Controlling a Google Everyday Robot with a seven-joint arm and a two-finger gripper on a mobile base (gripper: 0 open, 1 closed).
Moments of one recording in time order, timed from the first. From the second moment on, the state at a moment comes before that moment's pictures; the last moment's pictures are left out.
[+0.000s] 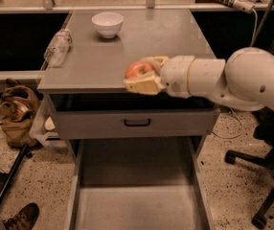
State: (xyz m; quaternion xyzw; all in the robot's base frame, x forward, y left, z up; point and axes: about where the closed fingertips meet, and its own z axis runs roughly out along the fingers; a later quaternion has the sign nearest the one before) arm 0.577 -0.022 0.903 -0.42 0.68 0.24 0.55
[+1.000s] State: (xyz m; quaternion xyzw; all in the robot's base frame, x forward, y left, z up) arm 0.679 -0.045 0.980 -0.40 0.67 0.21 0.59
